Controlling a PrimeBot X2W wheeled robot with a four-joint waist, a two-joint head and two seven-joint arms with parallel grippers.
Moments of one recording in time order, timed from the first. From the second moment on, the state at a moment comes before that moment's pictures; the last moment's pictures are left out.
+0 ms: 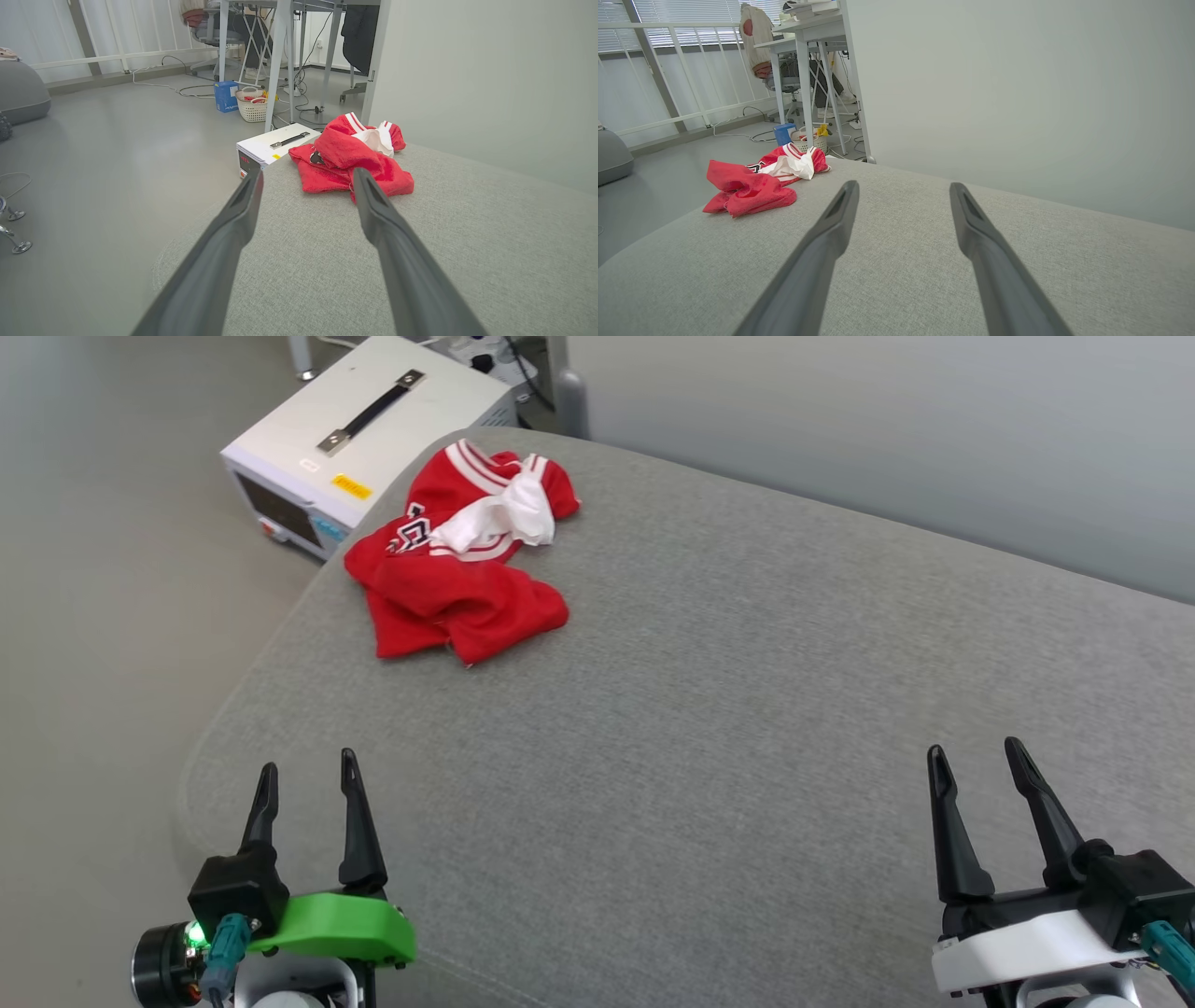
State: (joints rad) left arm 0.00 0.05 -0.01 0.06 -0.16 0.09 -0.26; right arm 0.08 -0.05 0.01 -0.08 0.14 0.13 -0.25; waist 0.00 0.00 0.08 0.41
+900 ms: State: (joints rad) left arm -0.39 0.18 0.21 0.20 -0.22 -0.09 -0.26; right arm -0.01 -0.05 0.04 -0.13 0.06 0.13 -0.25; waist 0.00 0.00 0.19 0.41
